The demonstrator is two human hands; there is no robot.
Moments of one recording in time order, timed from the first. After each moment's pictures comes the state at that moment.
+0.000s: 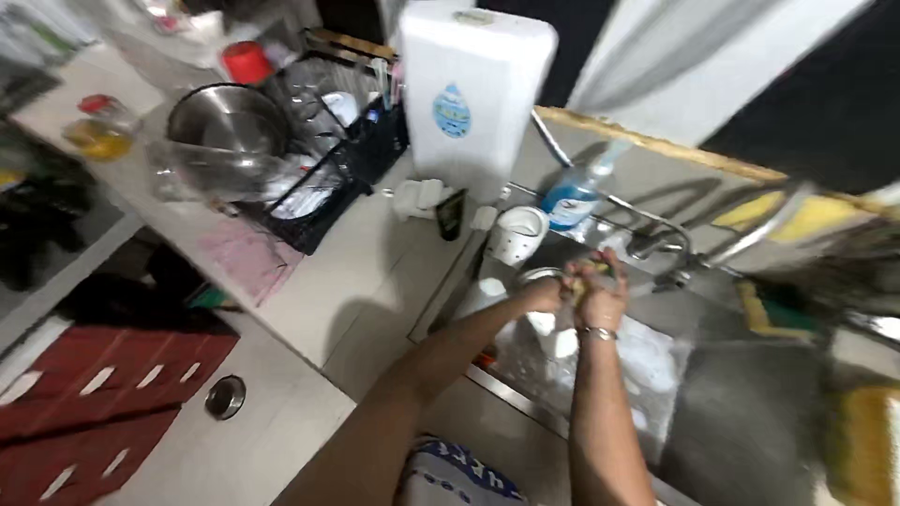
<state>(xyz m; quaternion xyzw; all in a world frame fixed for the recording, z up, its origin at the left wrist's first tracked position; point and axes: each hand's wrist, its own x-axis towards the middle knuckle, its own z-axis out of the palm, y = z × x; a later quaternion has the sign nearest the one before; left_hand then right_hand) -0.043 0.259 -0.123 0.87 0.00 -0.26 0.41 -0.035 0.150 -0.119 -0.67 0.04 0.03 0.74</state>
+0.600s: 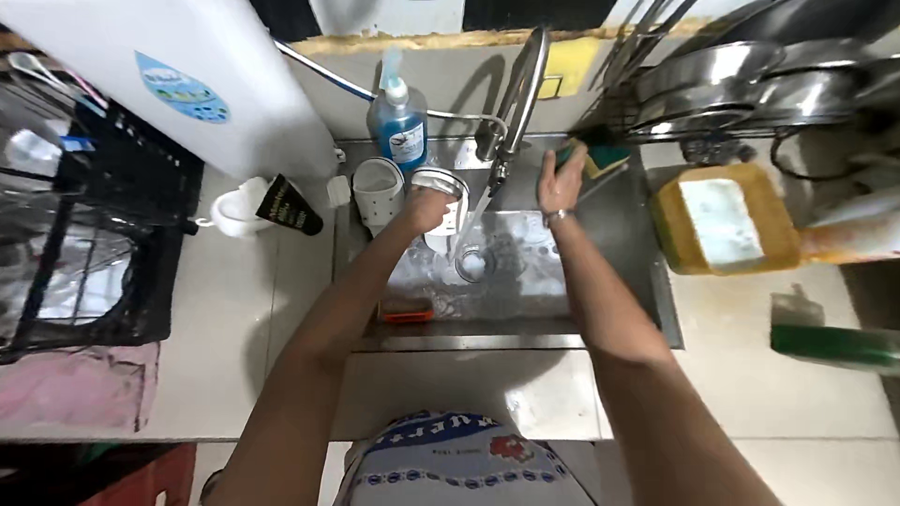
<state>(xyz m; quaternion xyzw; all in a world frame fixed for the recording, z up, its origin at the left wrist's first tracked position) 0.023 0.251 -0.128 0.94 -0.22 -0.21 0.13 0.048 -0.008 -0.142 -0.91 0.11 -0.12 0.37</state>
